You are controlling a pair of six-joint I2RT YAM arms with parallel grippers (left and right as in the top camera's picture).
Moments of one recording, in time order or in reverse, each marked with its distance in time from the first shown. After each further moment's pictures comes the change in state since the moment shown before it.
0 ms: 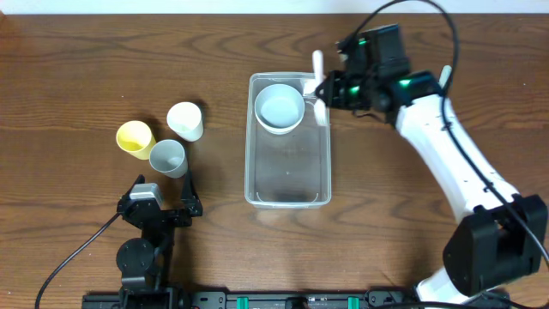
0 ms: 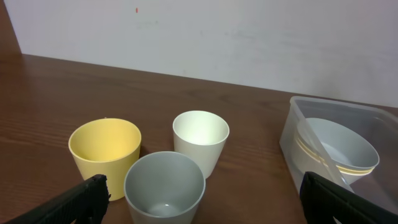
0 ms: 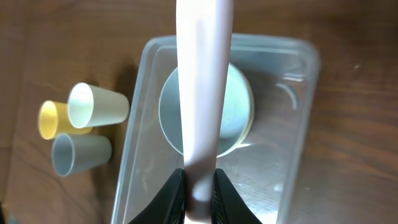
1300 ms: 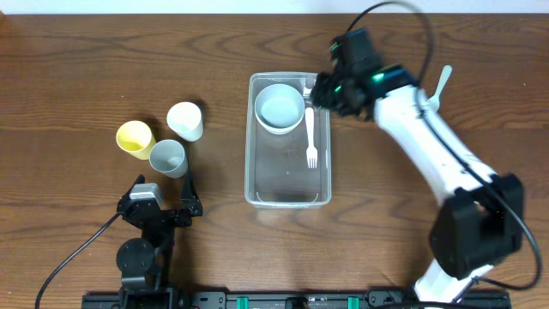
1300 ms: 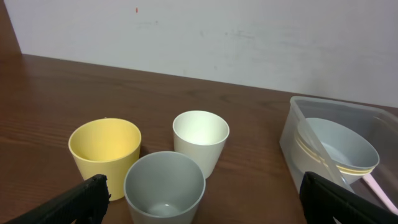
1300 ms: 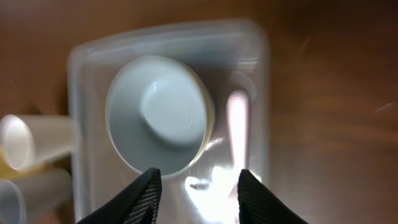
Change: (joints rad) left arm 0.000 0.000 0.000 0.000 0.000 0.000; right arm 0.028 0.091 0.106 -0.104 0.209 0.130
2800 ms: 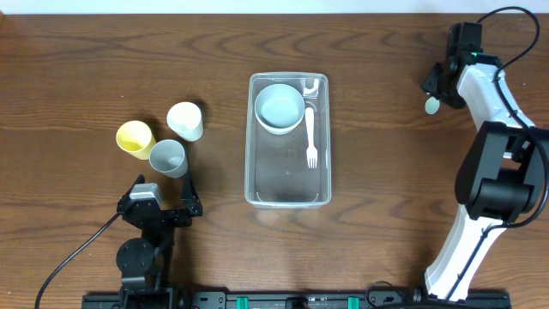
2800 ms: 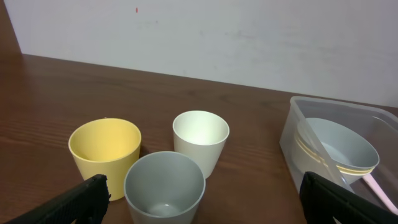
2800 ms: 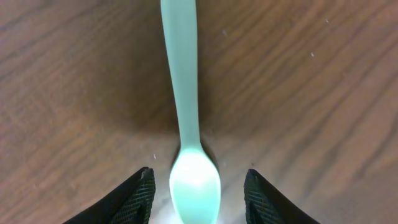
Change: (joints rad) left arm 0.000 0.000 0.000 0.000 0.000 0.000; right arm -0.500 0.344 0.112 0.064 0.369 -0.136
